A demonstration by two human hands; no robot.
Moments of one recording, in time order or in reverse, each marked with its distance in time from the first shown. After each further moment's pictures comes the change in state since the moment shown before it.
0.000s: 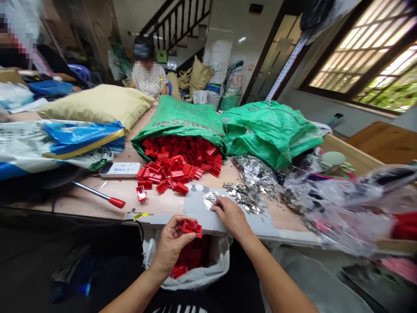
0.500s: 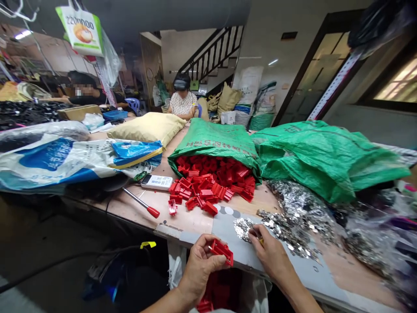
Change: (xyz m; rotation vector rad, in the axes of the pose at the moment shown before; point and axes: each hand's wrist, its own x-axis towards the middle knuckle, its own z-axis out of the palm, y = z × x) left_hand 0.006 0.005 0.013 -0.193 0.034 -0.026; right_hand 0.003 0.007 0.001 0.274 0.088 0.000
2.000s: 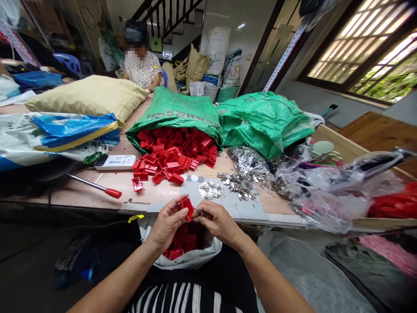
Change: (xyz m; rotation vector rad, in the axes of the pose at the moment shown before) left_hand 0.000 0.022 0.001 0.047 -0.073 -0.146; right_hand -0.042 -0.061 -0.011 0.393 -0.348 -0.294
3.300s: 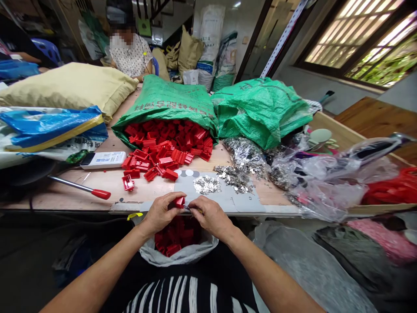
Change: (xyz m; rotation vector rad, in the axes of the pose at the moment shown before) left_hand 0.040 0.006 -0.037 1.186 -0.186 0.451; right_hand -0.001 0.029 0.016 -0.379 0.024 0.101
